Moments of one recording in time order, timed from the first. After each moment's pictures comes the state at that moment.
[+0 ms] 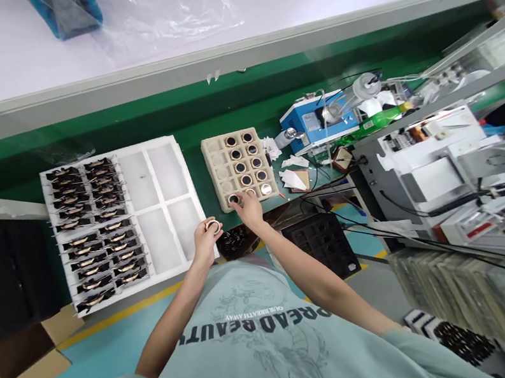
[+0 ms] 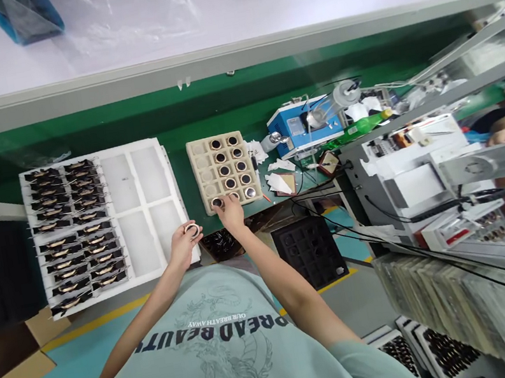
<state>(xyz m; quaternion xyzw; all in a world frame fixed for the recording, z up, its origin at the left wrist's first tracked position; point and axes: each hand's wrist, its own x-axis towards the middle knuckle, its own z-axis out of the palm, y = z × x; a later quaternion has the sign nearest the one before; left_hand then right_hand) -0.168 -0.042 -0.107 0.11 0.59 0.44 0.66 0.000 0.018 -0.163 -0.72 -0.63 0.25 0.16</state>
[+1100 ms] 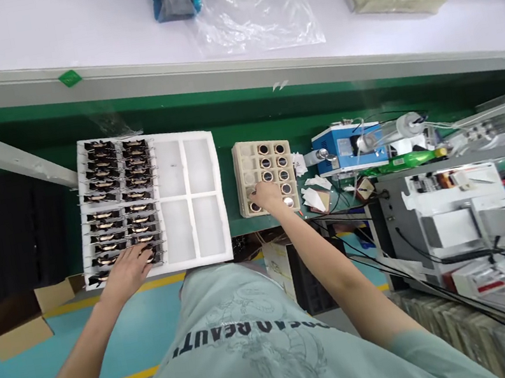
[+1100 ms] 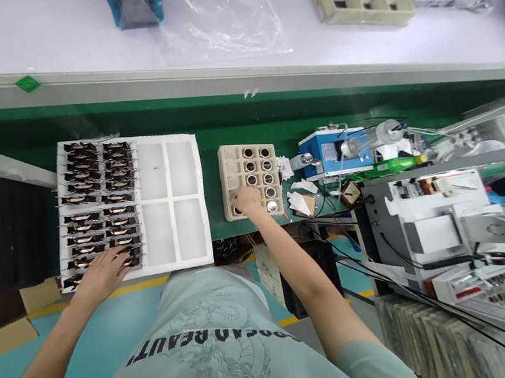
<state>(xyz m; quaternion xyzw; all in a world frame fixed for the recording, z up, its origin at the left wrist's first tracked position) -0.435 -0.139 -0.096 0.76 0.61 0.02 0.20 -0.029 0.099 -0.139 -0.67 -0.70 0.18 -0.17</state>
